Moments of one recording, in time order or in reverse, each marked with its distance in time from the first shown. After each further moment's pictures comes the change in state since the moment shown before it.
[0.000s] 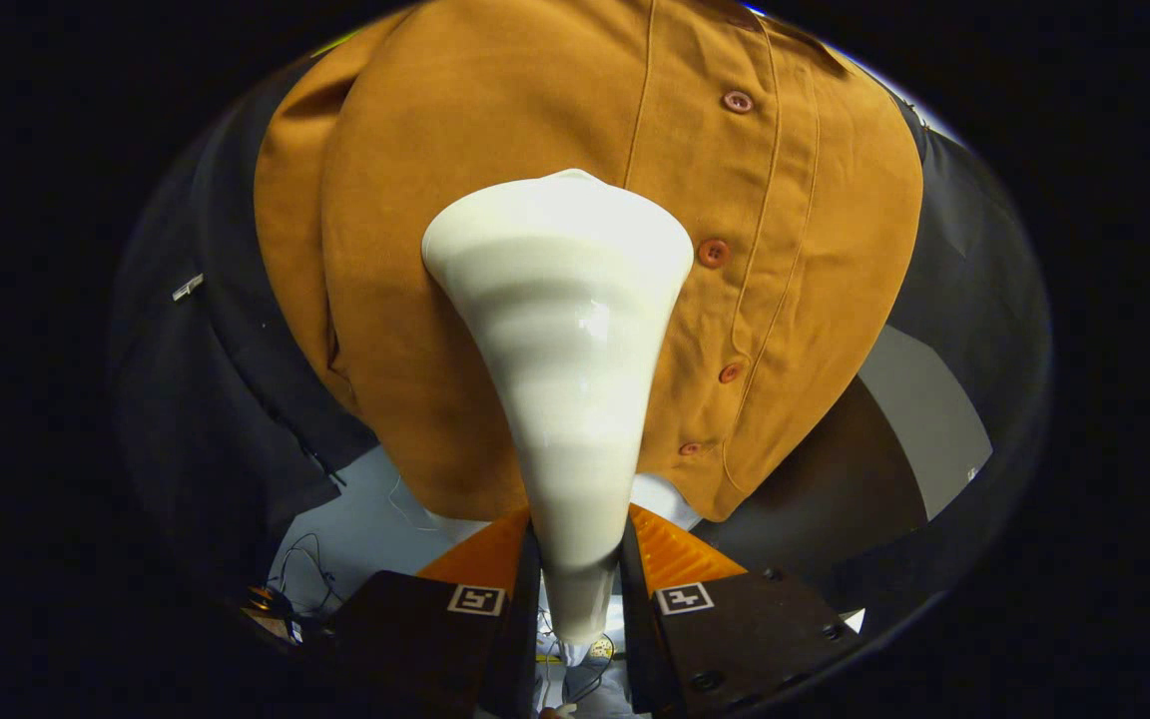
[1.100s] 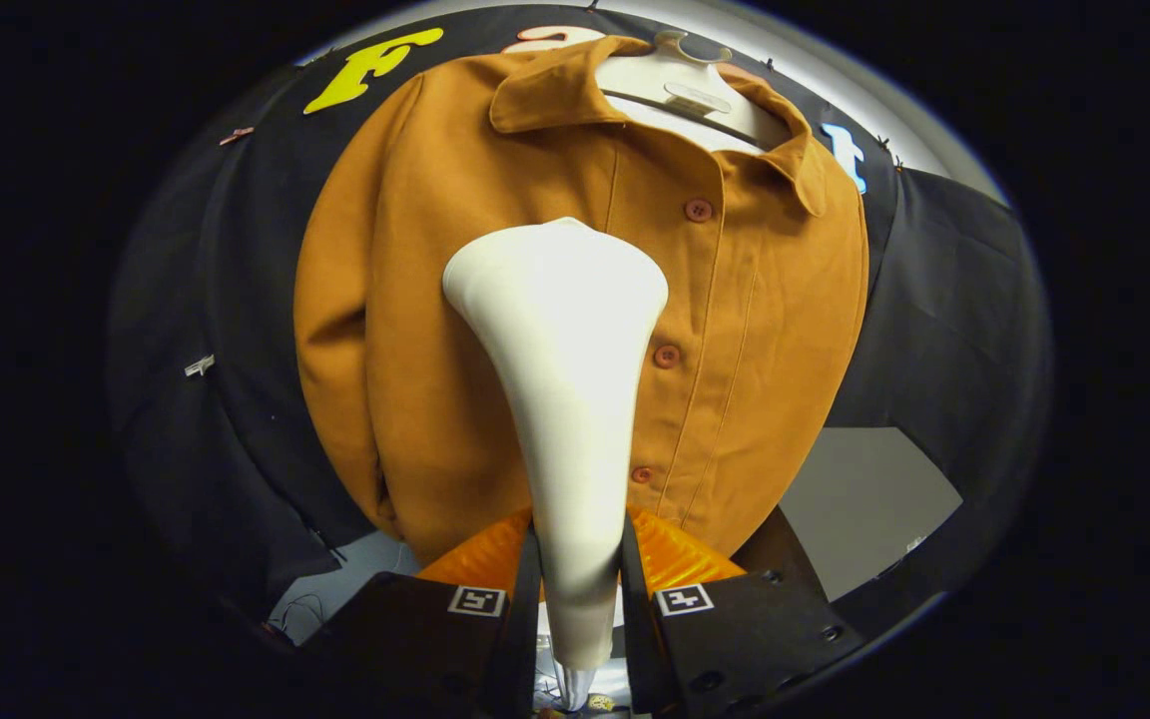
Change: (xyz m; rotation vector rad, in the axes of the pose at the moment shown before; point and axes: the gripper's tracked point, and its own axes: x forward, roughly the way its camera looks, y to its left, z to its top) arm -0.080 -0.014 0.129 0.019 -0.308 -0.033
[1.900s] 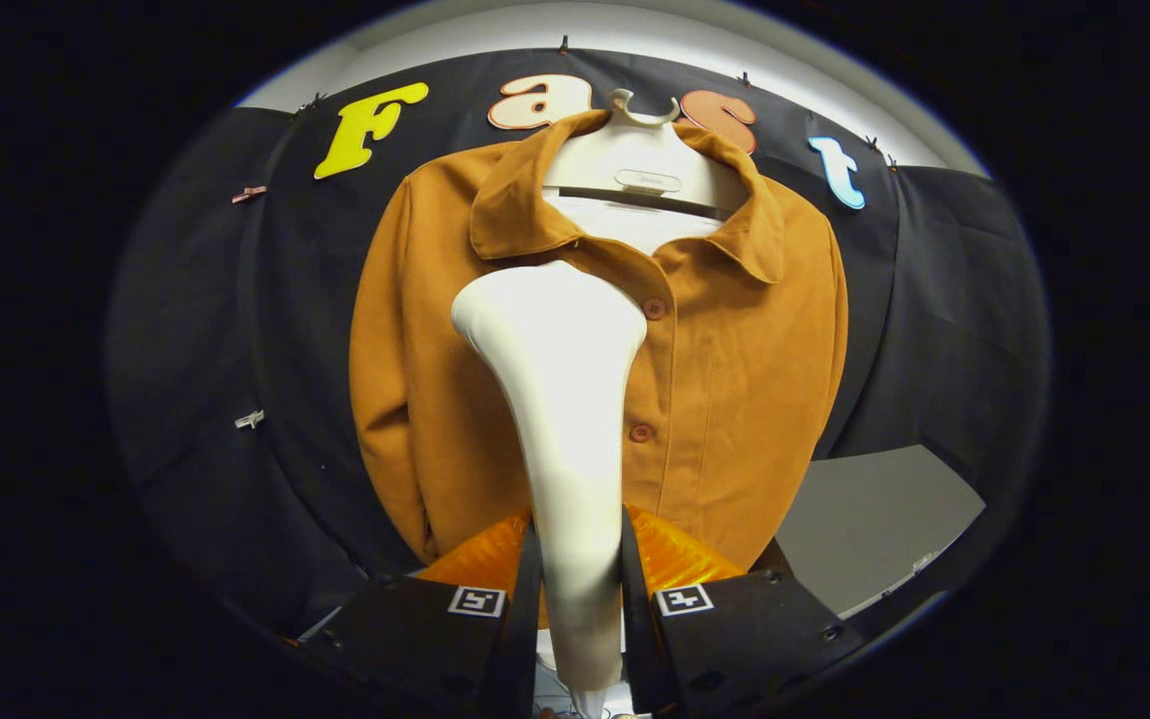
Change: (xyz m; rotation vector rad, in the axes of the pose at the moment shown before) arm -0.044 -0.012 0.057 0.083 -0.164 0.137
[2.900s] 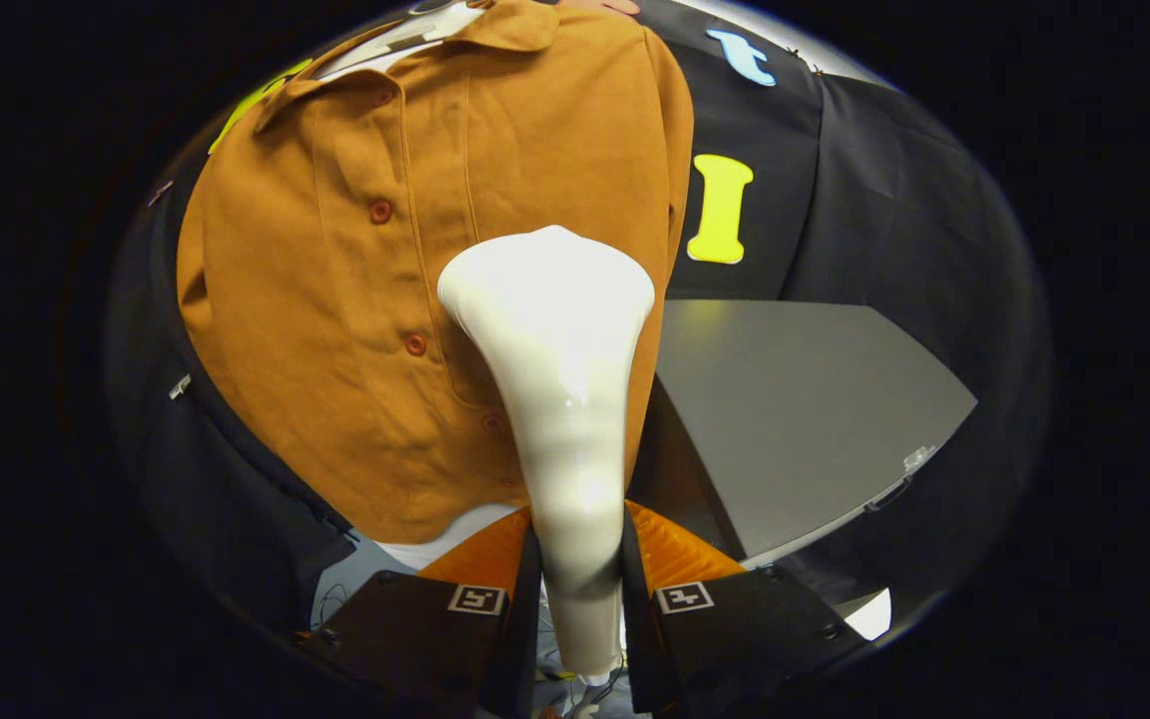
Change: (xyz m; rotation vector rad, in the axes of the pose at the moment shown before) arm -0.001 -0.141 -0.128 0.113 0.276 -0.181
